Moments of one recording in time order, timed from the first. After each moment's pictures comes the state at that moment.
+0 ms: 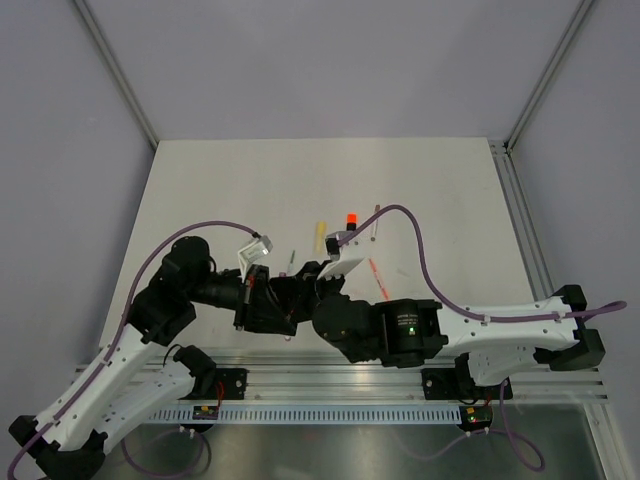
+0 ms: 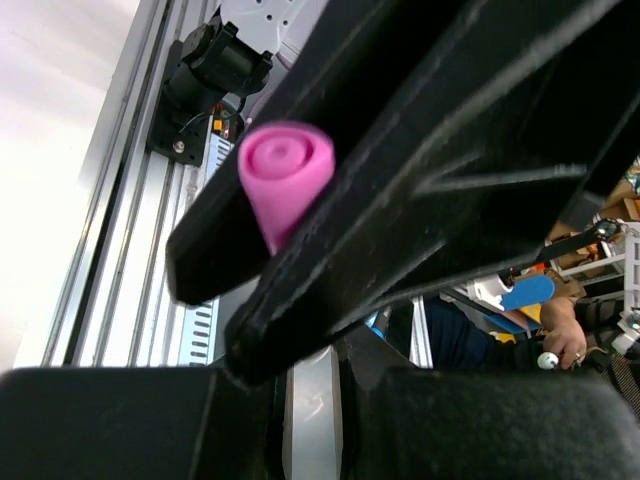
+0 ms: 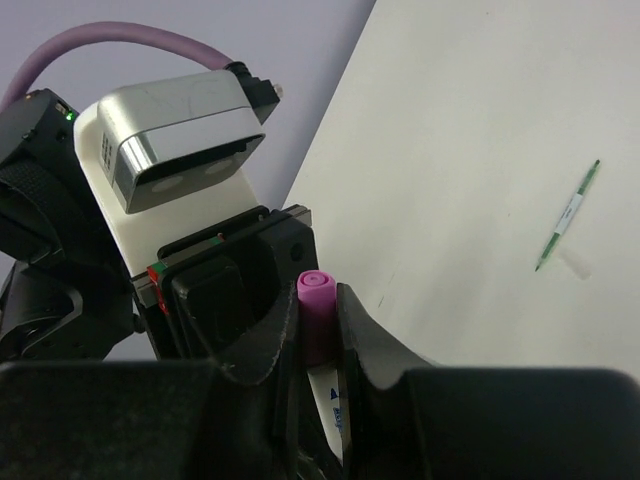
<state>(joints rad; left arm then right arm) -0.61 0.68 0.80 -0.37 1.11 -0.56 1.62 1.36 1.35 -0.32 0.90 0.93</state>
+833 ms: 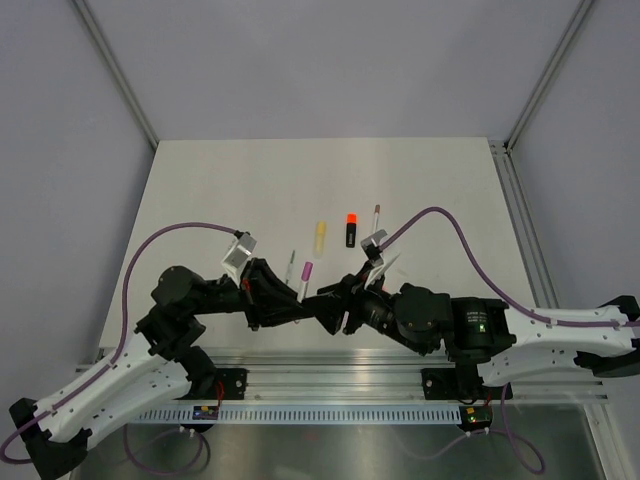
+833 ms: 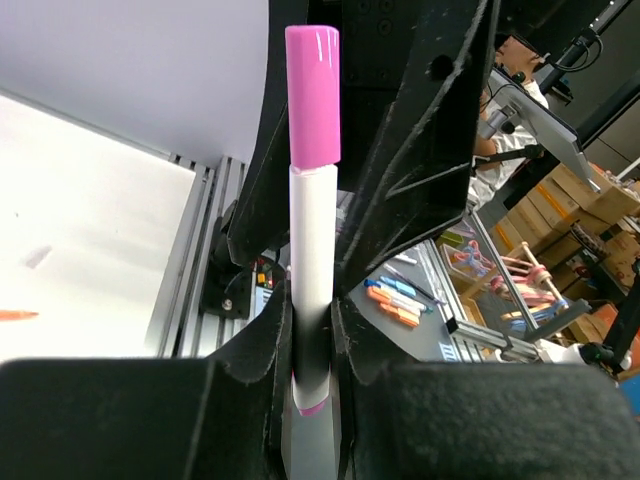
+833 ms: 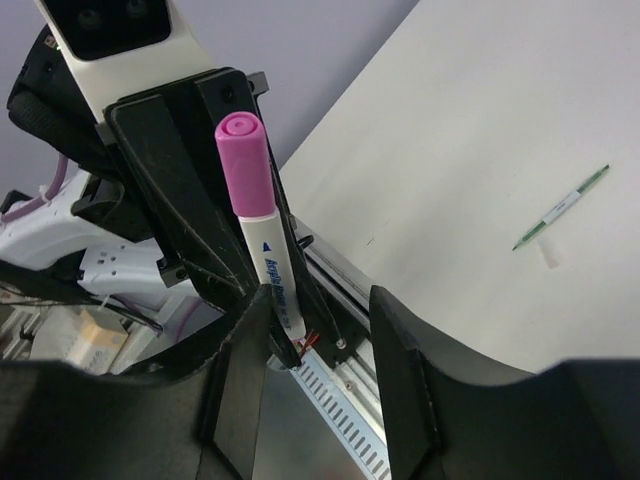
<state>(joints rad) -0.81 0.59 0.60 0.22 0.75 -0.70 1.57 1.00 1.11 -0.27 0.61 0.69</state>
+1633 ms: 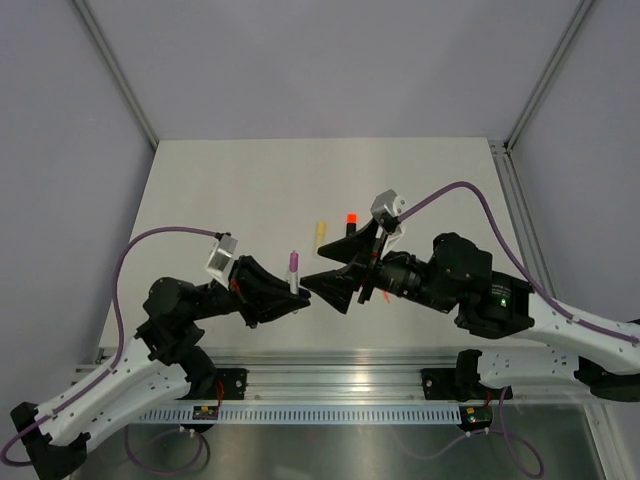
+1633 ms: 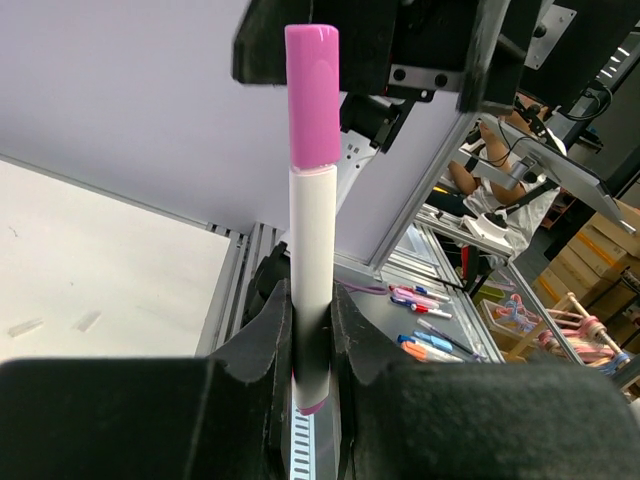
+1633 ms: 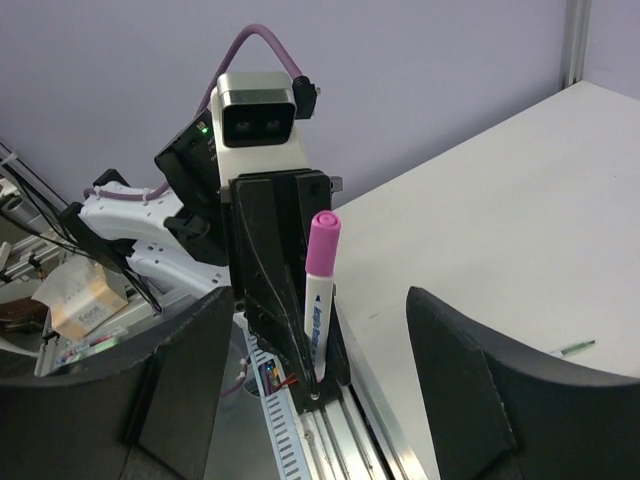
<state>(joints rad) -0.83 0.53 0.53 0.38 0.62 -0.68 1.31 0.97 1.24 -0.19 0.12 0.32</state>
